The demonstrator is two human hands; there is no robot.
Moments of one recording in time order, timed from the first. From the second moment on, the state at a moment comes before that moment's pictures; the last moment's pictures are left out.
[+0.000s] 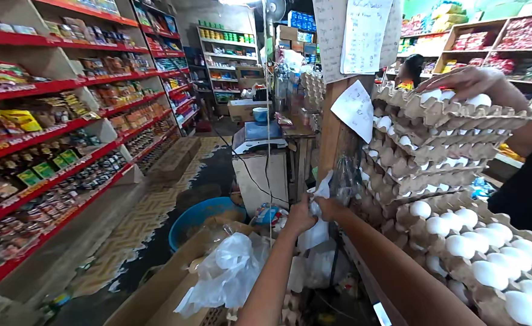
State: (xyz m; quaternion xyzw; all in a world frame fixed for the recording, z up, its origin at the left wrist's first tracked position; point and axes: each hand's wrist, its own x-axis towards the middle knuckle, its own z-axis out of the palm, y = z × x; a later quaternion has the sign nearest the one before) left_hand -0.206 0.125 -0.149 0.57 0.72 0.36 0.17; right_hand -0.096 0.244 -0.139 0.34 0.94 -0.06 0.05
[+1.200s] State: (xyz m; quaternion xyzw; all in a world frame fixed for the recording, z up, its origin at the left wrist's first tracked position) left_hand 0.154 -0.050 0.010 0.47 0.35 0.66 0.47; right_hand 0.260 0.014 0.093 0.35 0.88 -0.22 -0.23
